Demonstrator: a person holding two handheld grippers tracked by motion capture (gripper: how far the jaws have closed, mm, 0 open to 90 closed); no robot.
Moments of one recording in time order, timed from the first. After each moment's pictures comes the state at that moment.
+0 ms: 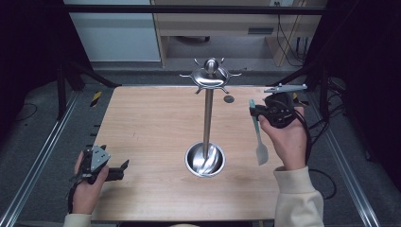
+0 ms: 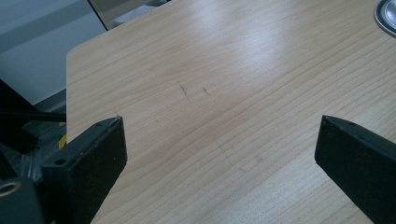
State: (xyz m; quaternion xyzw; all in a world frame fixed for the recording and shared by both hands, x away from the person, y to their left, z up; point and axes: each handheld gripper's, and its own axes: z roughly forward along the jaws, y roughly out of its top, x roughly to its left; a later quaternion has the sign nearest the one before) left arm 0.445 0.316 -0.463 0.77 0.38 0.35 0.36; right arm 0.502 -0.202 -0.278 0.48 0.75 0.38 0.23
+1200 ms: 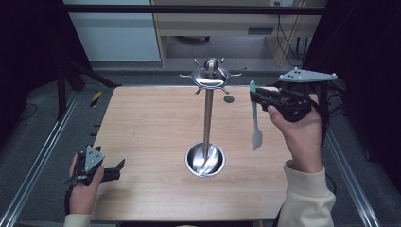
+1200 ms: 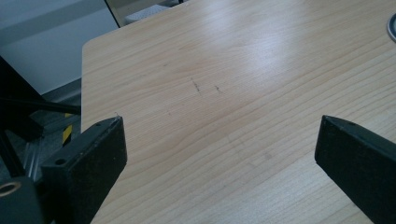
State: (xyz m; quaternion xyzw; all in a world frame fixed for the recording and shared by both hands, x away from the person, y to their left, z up) left arm 0.438 0.325 -0.461 0.75 0.42 0.35 0.37; right arm 0.471 -0.205 -0.218 0.39 0.74 0.49 0.24
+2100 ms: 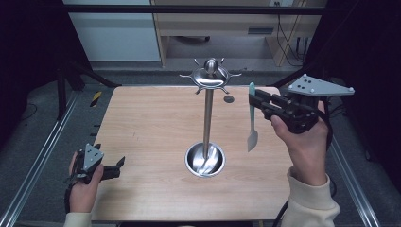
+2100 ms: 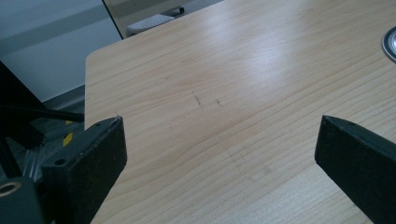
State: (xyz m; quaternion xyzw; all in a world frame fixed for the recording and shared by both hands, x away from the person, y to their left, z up) left arm 0.440 0.323 -0.453 0.75 0.41 0.36 0.38; right arm 0.433 -0.201 -0.207 0.33 0.72 0.55 0.26
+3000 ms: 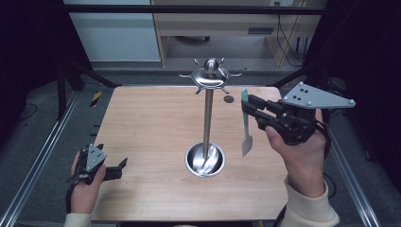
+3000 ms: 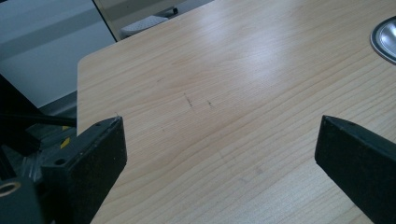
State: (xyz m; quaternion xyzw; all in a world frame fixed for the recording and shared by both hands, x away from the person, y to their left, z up) left arm 0.440 0.317 -0.453 0.76 0.39 0.36 0.38; right arm 0.404 -0.182 -0.199 0.30 0.72 0.56 0.27
